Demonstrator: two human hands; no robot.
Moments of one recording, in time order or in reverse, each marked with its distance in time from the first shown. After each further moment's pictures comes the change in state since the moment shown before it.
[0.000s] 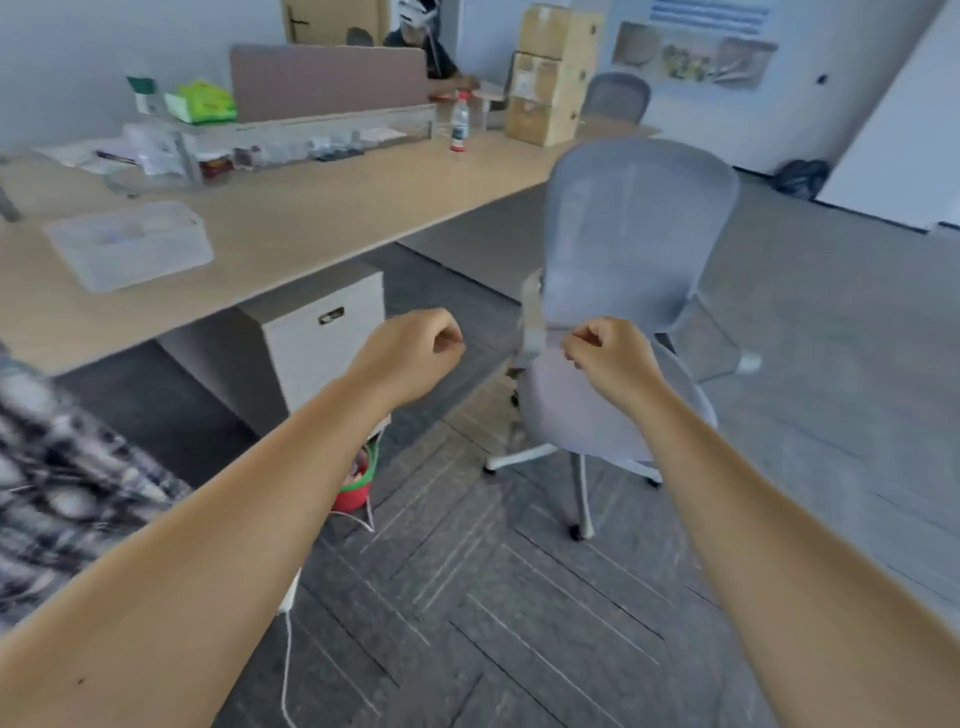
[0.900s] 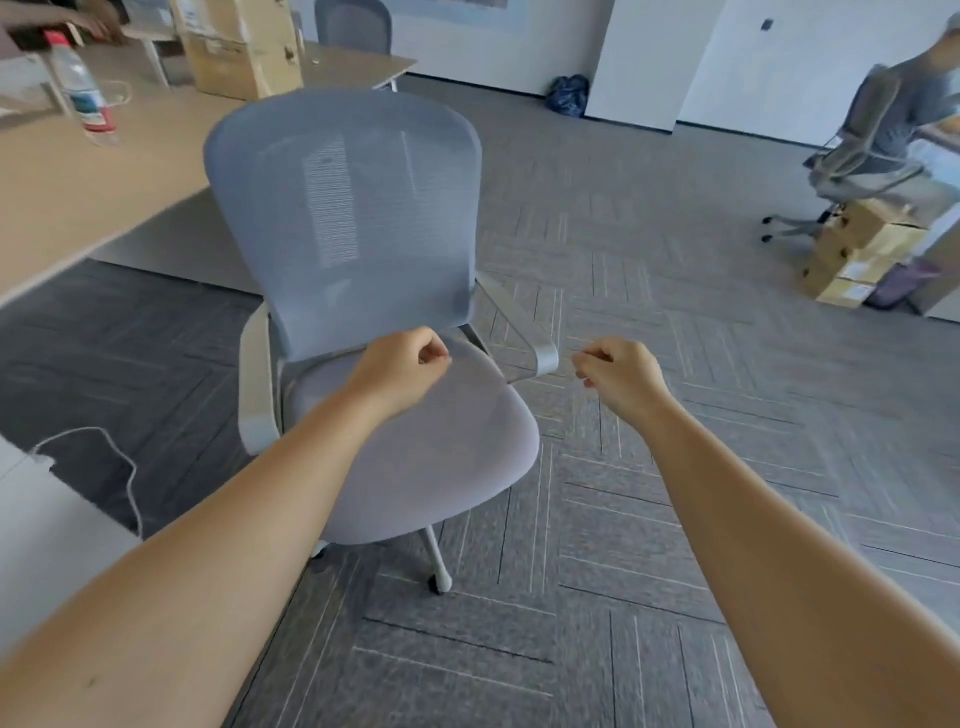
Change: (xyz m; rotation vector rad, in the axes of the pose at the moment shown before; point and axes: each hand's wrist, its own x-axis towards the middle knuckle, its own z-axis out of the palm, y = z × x) left_hand 0.321 0.205 0.272 -0.216 -0.350 0.104; right_hand 0.202 0.289 -0.207 0.053 0.275 0.505
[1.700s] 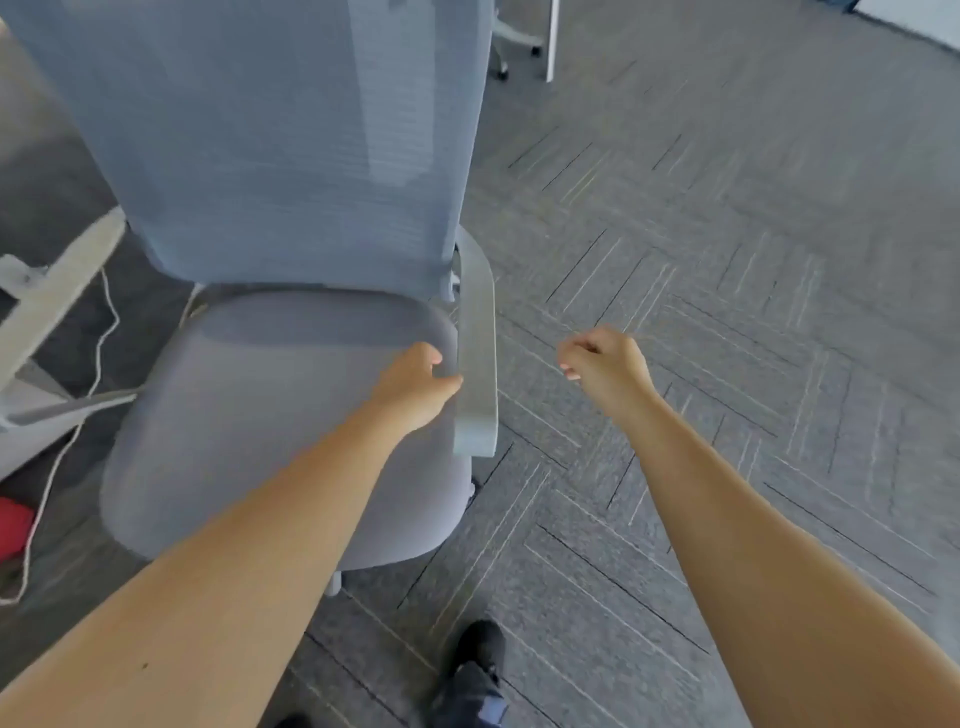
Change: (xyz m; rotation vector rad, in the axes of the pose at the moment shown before) left_hand 0.323 0.019 0.254 -0.193 0.020 -0.690; right_hand 0.416 0.125 0.002 -0.027 -0.490 -0.027
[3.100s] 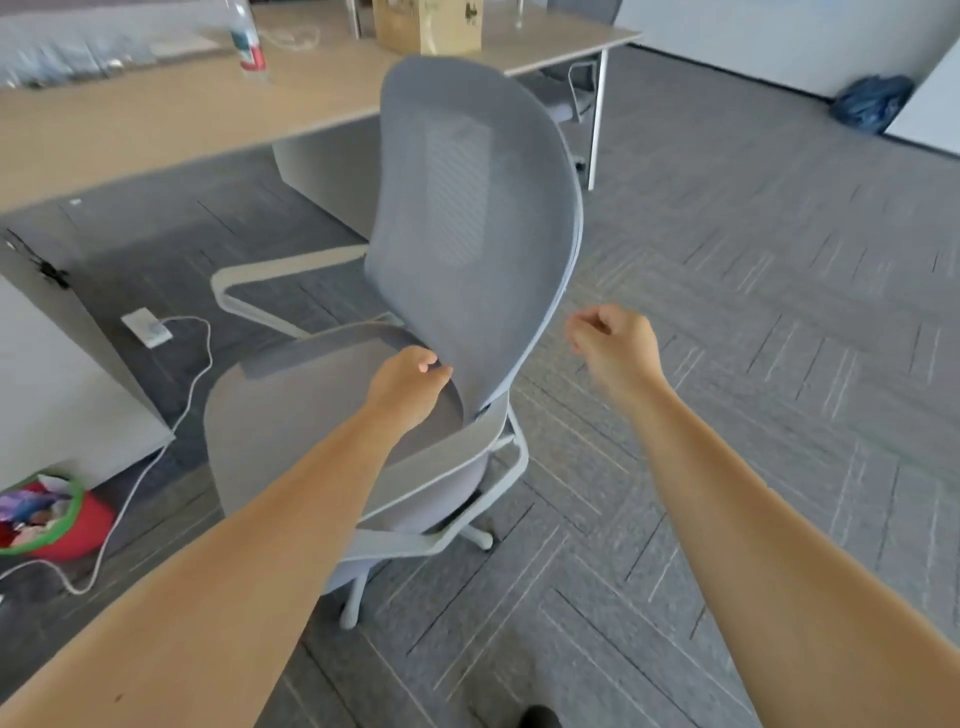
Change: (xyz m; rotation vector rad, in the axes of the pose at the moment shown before) left_hand -0.116 0.037 -0.038 -0.115 0.254 0.042; right_hand -0.080 -0.049 -0.054 0.111 0.104 -0.308
